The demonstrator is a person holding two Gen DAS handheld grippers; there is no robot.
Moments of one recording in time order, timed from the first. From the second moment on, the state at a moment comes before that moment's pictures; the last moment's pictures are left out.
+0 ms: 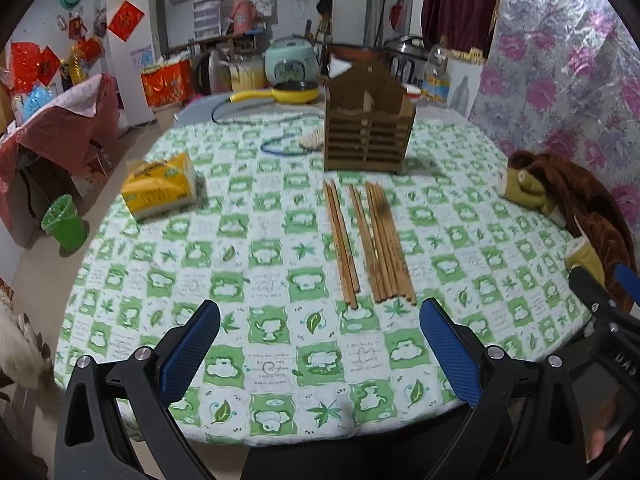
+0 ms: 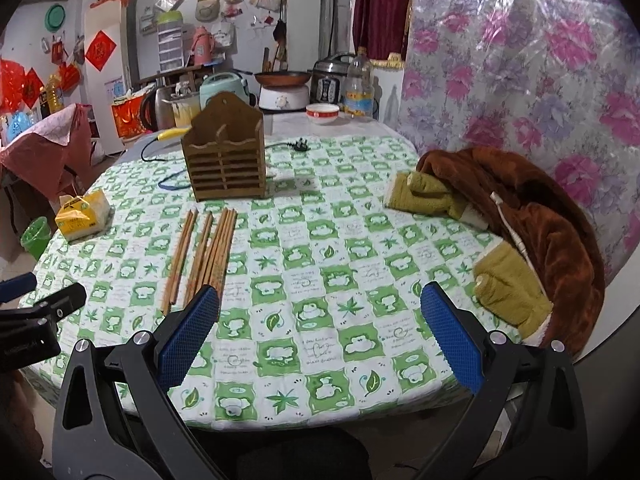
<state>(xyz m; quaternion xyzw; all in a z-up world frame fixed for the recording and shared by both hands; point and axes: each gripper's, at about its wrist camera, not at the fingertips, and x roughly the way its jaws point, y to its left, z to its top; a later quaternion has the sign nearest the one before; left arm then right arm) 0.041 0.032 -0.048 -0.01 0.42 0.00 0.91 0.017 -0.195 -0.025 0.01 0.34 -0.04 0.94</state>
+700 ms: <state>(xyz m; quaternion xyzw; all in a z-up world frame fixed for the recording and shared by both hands) 0.112 0.049 -0.147 0.03 0.48 0.02 0.88 0.057 -0.193 -0.077 0.00 0.37 -0.02 0.93</state>
